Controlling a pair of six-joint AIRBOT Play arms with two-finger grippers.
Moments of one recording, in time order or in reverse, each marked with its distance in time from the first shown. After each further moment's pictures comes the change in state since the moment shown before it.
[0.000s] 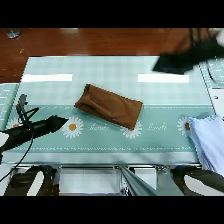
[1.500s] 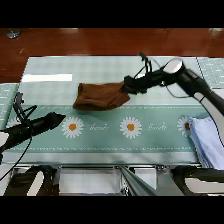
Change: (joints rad) left arm 0.000 -0.006 0.000 0.004 0.082 0.000; right arm 0.177 -0.270 -0.034 0.465 -0.156 -0.176
